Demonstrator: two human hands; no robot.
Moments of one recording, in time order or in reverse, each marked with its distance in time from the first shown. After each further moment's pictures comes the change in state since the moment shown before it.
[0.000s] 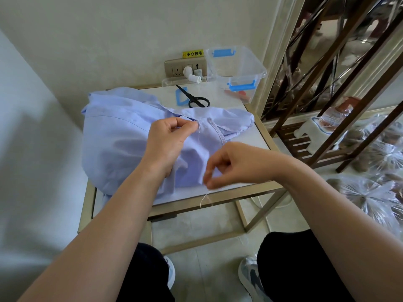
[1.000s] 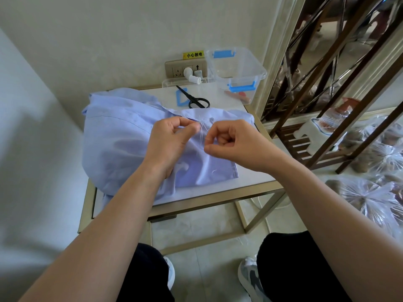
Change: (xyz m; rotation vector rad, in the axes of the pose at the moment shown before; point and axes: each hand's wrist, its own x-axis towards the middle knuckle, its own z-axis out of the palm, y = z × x) left_hand -0.003 0.001 -0.003 0.049 -0.063 0.070; right_hand 0.007 -0.002 -0.002 0.209 0.446 -0.041
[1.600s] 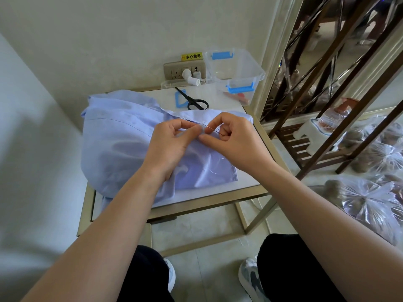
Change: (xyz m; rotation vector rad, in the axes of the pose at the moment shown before) left_hand -0.001 0.000 0.003 -0.040 -0.035 0.005; right_hand 0.012 0.015 0.017 0.005 0.361 -0.016
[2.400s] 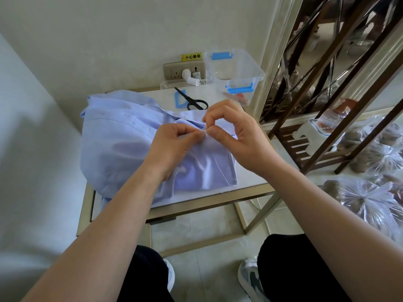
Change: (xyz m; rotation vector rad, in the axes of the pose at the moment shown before) left_hand -0.003 0.004 0.000 0.050 -0.093 -0.058; right_hand 0.002 0.001 -0.013 0.076 -0.129 -0.376
